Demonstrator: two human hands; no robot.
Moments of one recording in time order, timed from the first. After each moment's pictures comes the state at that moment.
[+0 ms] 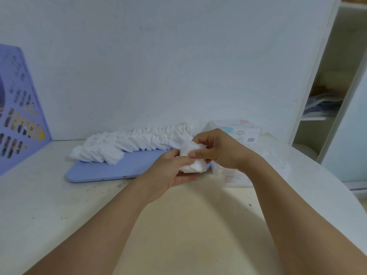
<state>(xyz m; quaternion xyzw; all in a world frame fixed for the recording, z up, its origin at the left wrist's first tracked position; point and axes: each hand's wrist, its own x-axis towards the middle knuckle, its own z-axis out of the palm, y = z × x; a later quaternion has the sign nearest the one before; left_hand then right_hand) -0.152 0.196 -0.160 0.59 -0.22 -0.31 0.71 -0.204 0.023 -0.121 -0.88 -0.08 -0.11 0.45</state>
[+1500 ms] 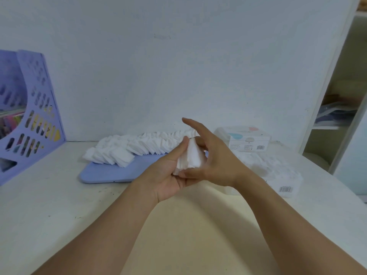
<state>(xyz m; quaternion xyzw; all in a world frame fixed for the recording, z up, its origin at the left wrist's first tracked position) -0.142 0.211 -0.151 0.40 -0.20 -0.40 0.80 -0.203 0.060 -0.130 -0.88 -0.18 -0.22 0.39</state>
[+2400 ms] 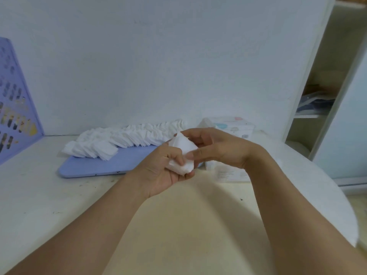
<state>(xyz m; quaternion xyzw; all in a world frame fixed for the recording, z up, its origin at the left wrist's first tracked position) -0.158 0.195 -0.153 0.45 -0.28 -0.38 0.76 -0.230 0.024 -0.103 -0.85 -0.12 0.02 0.51</state>
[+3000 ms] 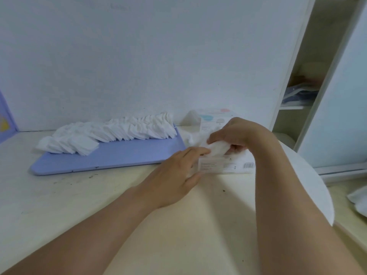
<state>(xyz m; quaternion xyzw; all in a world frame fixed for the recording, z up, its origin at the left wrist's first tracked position) -0.182 0.159 -0.198 0.74 -0.57 0.09 0.33 -0.240 -0.040 -0.095 -0.90 0.29 -0.03 0.31</state>
